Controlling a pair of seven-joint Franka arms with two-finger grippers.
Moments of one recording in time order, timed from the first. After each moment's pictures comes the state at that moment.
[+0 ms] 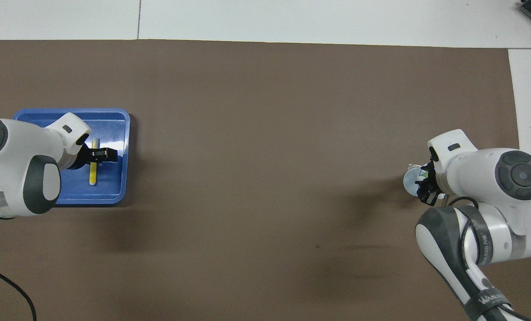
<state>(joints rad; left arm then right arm) 0.30 0.24 -0.29 -2.15 -0.01 2.44 0.00 -0.08 -0.08 0.13 -2.31 -0.16 2.32 -1.00</state>
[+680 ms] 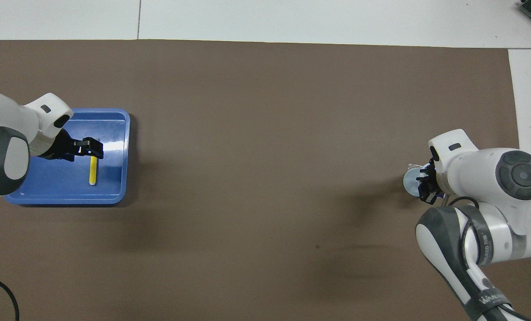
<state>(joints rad) 0.30 0.19 -0.30 -1.93 -0.01 2.04 -0.02 -0.09 -0.08 0.13 -2.31 -0.16 2.32 -0.99</state>
